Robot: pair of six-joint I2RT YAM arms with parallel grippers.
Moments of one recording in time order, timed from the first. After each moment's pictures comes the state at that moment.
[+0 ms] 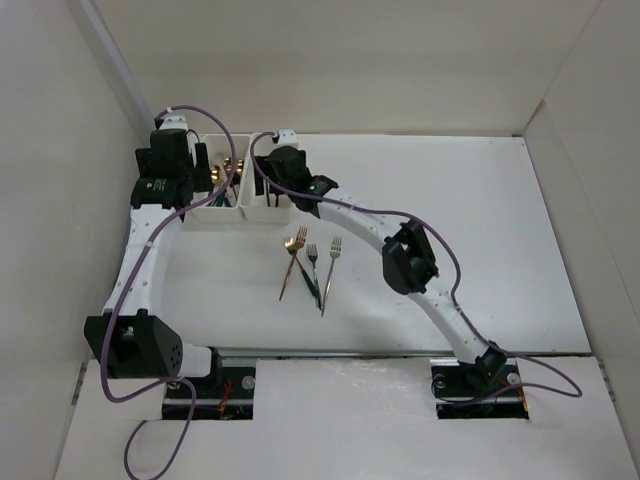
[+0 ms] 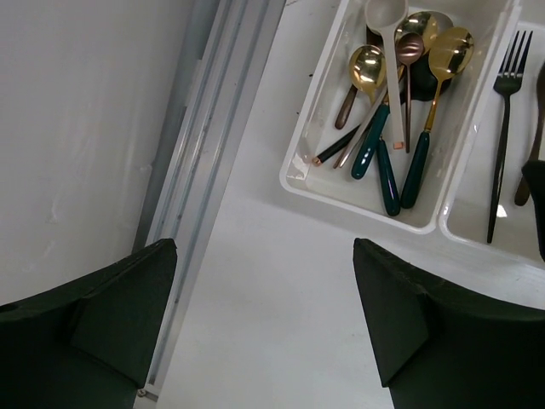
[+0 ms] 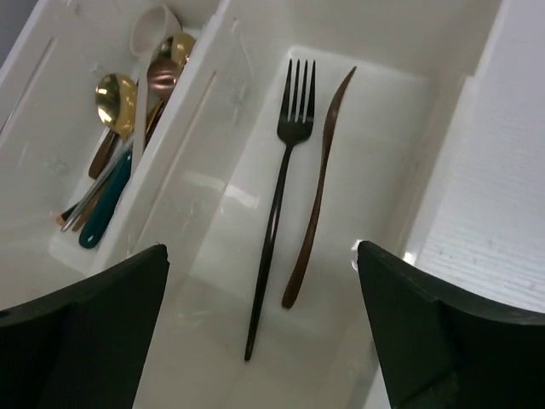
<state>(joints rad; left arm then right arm) -0.01 1.35 1.38 -0.63 -0.36 -0.02 0.80 2.60 2.45 -0.27 0.32 0.38</state>
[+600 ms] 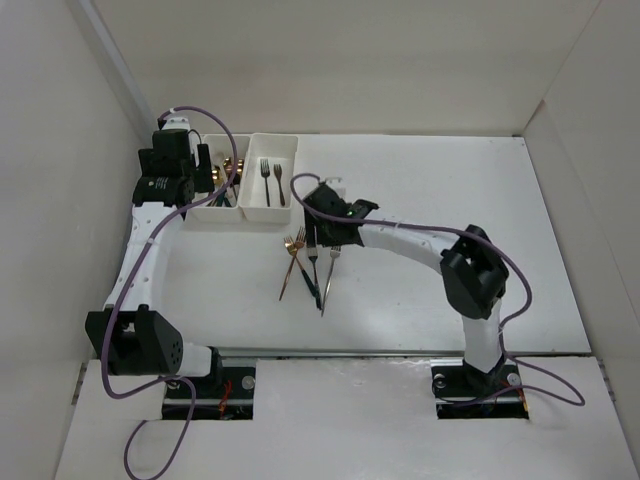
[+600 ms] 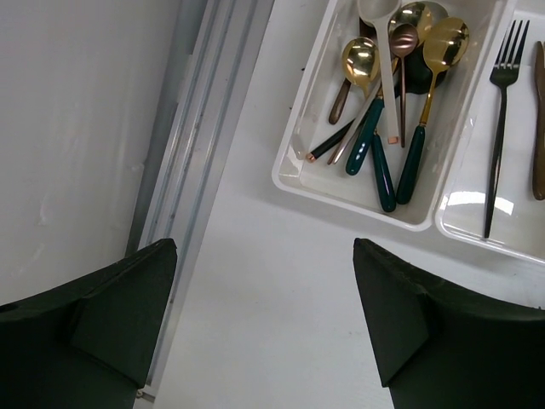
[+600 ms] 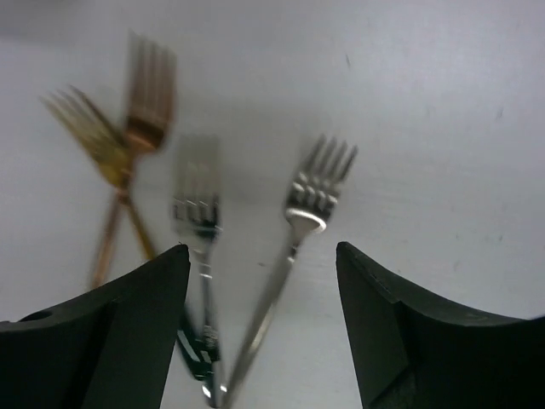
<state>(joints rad) -0.01 1.37 1.38 -0.63 -0.34 -0.02 0.85 1.95 1.60 -0.55 0.34 0.63</state>
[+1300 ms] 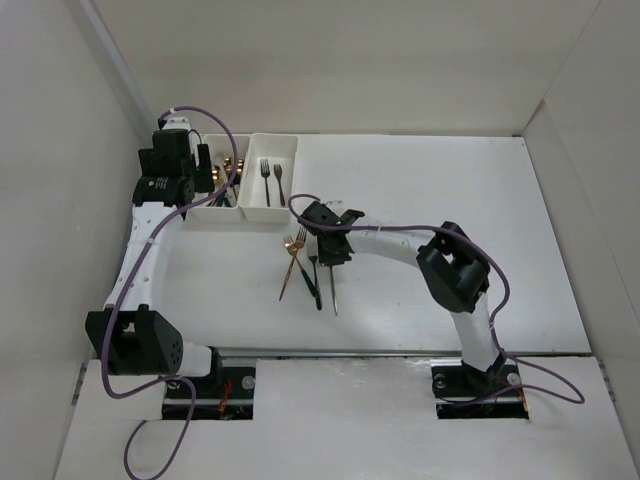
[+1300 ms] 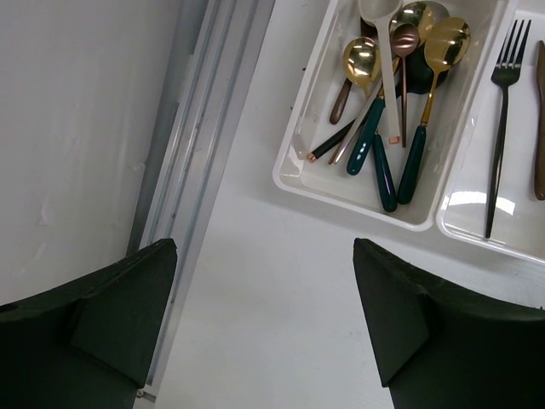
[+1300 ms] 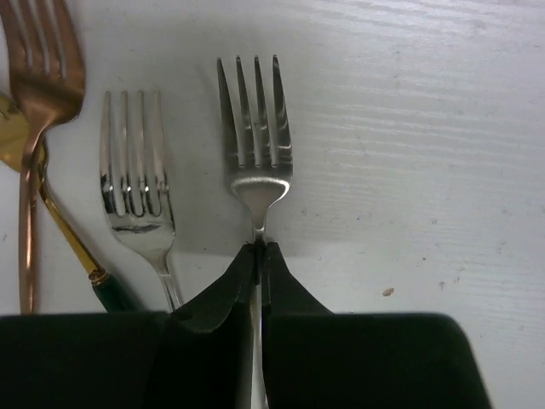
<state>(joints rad) -0.01 1.37 1.38 -0.63 -0.34 -0.02 0.86 2.09 1.55 -0.66 0.29 0.73</state>
